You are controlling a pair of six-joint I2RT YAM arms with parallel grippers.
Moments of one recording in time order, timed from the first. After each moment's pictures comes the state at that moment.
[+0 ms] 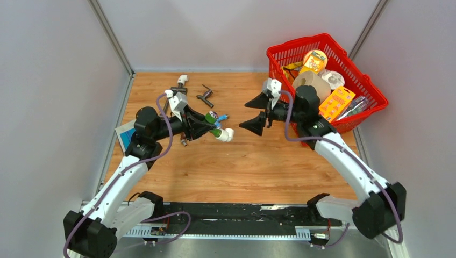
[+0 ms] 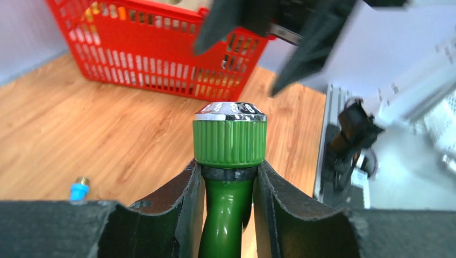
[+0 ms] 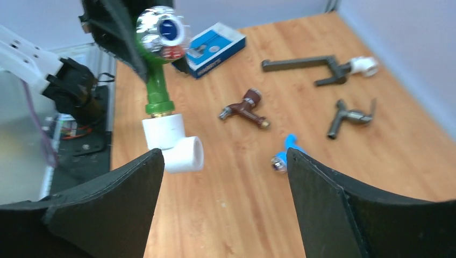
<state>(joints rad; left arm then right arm) -0.35 0.93 0.76 0.21 0.93 -0.20 0.45 1.27 1.08 0.02 -0.92 -0.03</state>
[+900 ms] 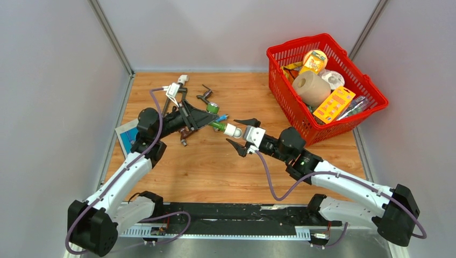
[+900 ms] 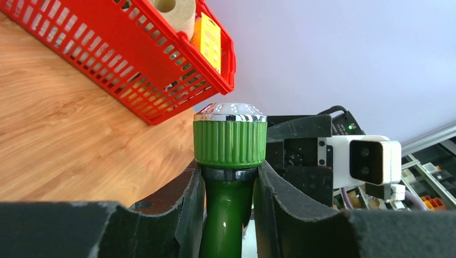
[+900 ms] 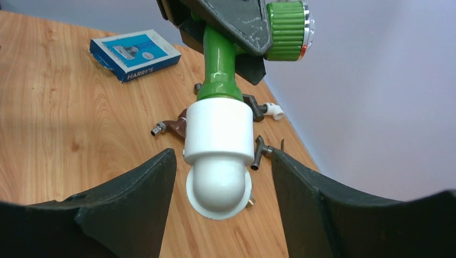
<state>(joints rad) -0.36 0.99 0.71 0.46 0.73 -1.03 0.92 1.01 0.69 0.39 -0.22 -0.50</state>
